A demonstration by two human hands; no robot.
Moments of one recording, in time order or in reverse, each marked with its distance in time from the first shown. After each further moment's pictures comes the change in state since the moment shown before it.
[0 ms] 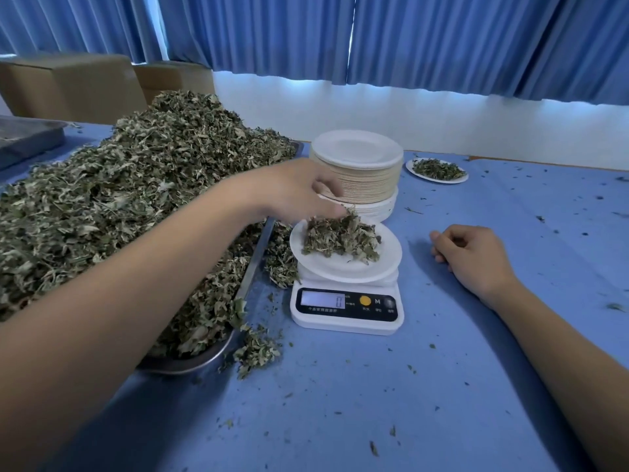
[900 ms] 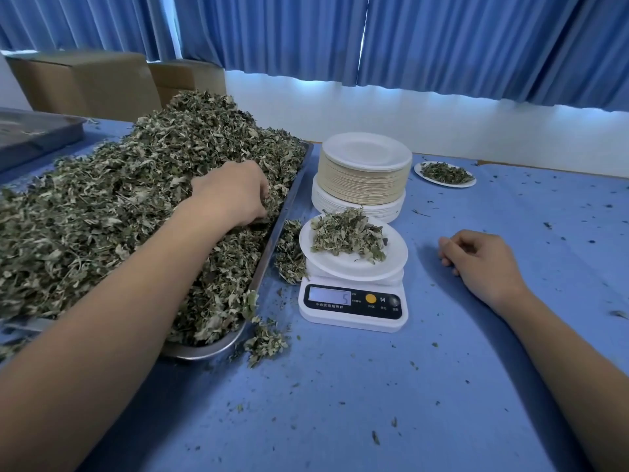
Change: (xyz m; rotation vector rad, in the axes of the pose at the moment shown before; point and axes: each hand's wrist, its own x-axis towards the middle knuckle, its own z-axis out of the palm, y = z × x) left_hand -0.013 -0.058 -0.010 0.379 0.345 -0.407; right_hand -0.007 0.000 -0.005 -0.042 -0.010 -0.037
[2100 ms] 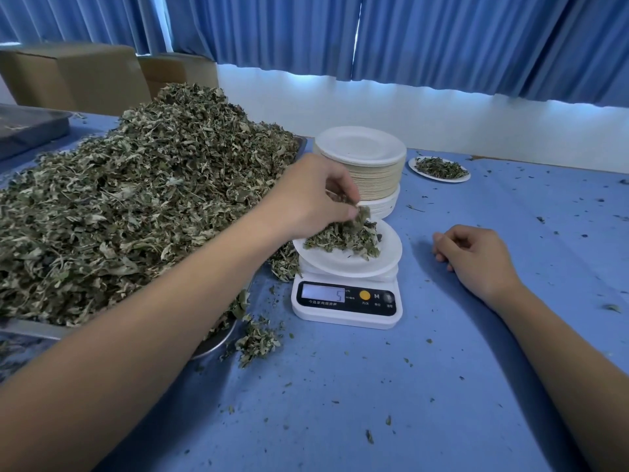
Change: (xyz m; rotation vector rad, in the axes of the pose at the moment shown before) left_hand -0.040 0.071 0.008 -0.698 -0.078 0.394; right_hand 0.001 0.001 0.001 0.031 -0.001 0.011
